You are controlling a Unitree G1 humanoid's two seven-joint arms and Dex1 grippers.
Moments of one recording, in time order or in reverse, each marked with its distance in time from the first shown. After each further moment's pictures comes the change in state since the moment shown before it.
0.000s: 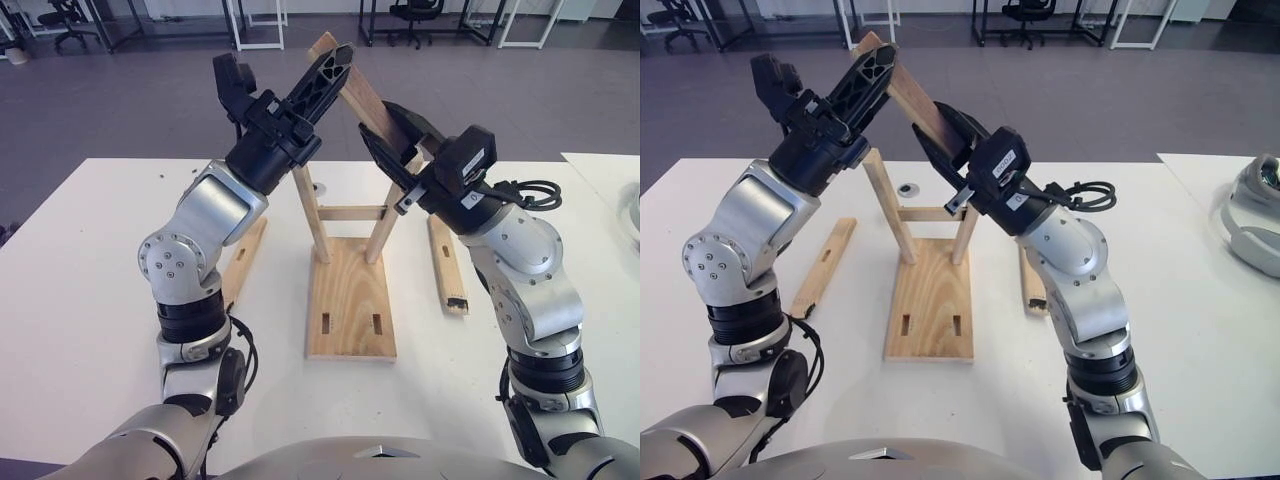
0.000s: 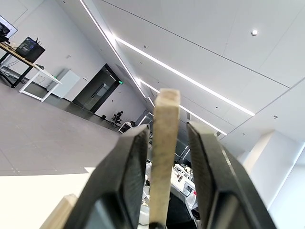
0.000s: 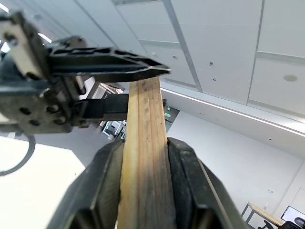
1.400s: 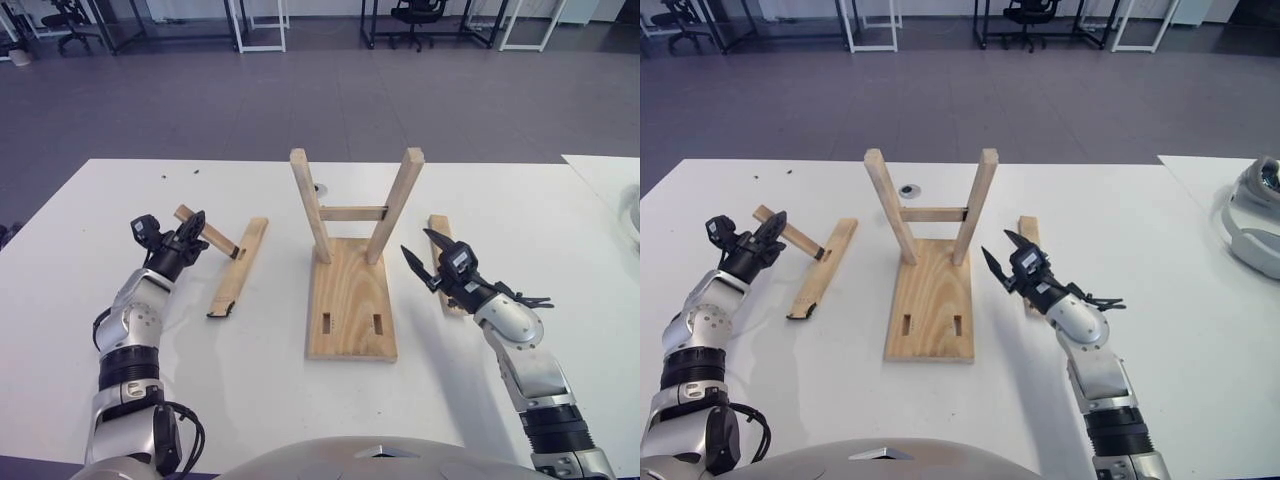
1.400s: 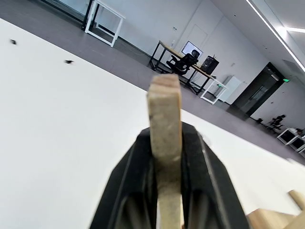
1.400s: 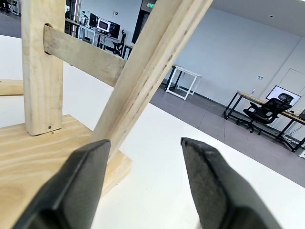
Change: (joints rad) left arm 0.342 0.264 0.208 0.788 0.862 -0.443 -0.622; right arm 0.426 -0.023 -0.074 0.472 -0.117 -0.313 0.012
